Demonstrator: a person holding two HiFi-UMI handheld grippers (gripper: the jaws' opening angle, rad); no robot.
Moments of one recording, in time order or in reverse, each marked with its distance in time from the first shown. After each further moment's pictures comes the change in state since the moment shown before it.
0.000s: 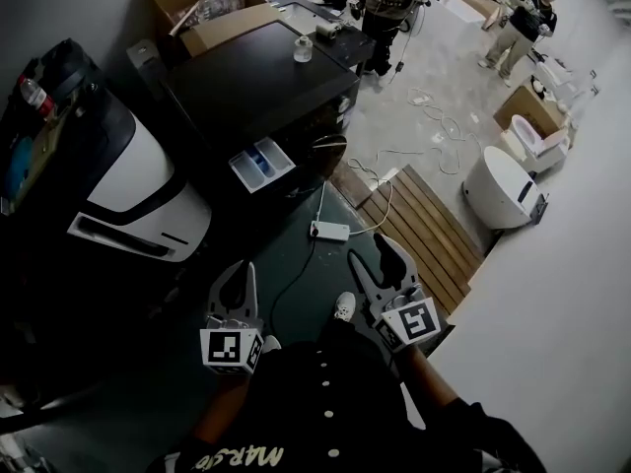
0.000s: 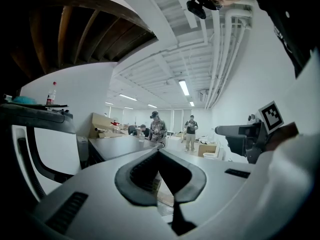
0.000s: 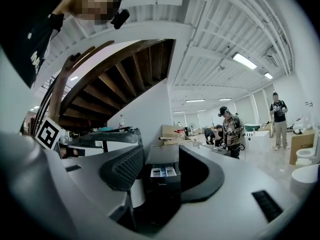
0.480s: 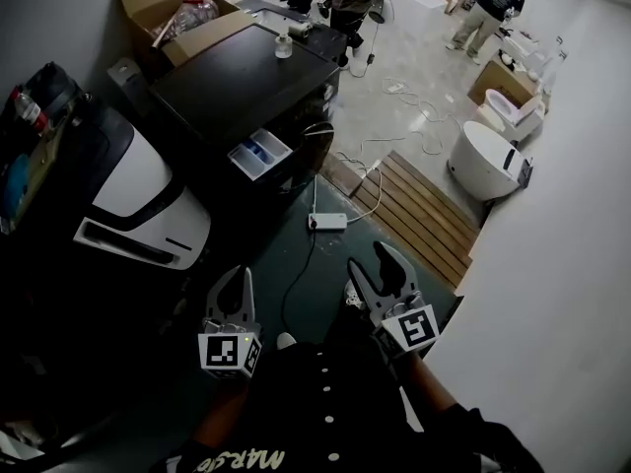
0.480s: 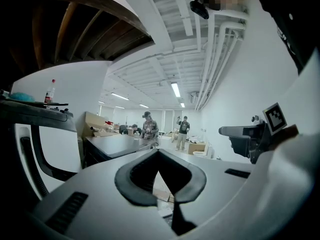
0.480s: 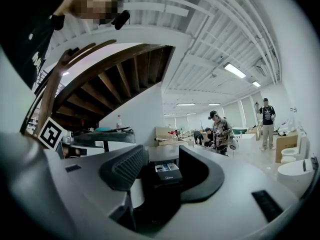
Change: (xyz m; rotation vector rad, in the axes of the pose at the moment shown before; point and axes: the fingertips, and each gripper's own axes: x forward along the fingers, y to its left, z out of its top) left arm -0.073 0.028 -0.015 0.006 0.001 -0.121; right arm -0.056 0.089 -0.013 0.001 -0.055 -0.132
